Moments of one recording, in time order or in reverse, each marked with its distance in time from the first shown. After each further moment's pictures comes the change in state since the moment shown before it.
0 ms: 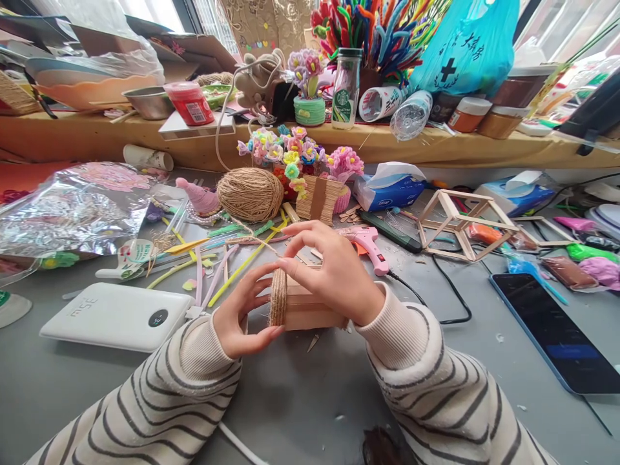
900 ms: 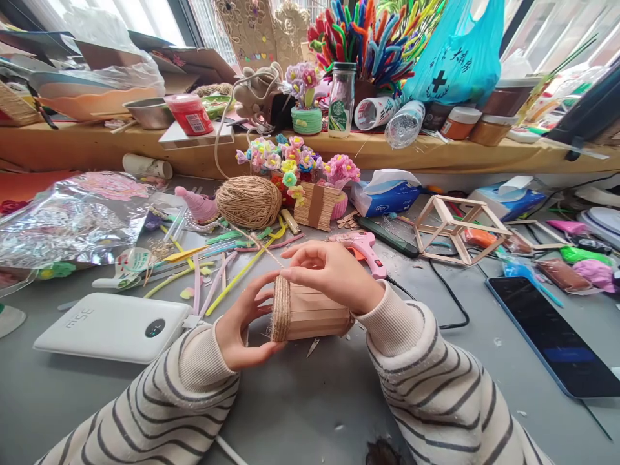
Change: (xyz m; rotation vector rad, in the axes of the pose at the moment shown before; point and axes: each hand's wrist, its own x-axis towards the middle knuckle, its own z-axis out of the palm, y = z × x) left_hand 0.001 -0.005 0.001 -0.045 -0.086 0.058; right_hand 0.005 0.012 -0.003 0.430 -0.221 0.325
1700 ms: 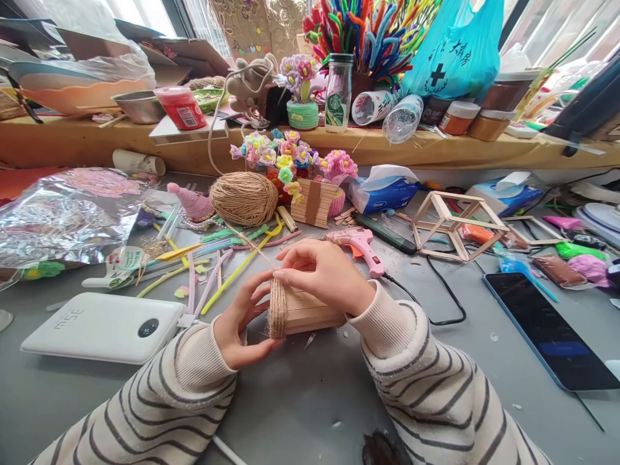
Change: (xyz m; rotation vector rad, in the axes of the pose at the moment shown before) left_hand -0.001 -0.004 0.004 0.003 0.023 0.056; right_hand 0.002 0.002 0.004 -0.160 0.020 -0.061
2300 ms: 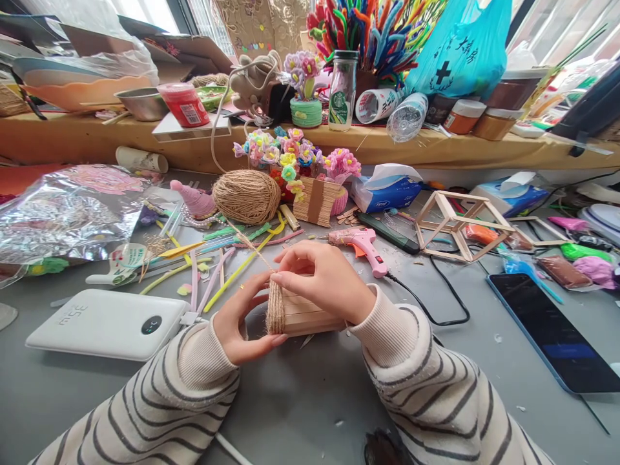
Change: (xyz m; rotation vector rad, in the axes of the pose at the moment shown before) left_hand 0.000 0.001 -0.001 0.124 0.079 0.017; right_hand -0.003 -0.002 0.008 -0.032 0.021 -0.046
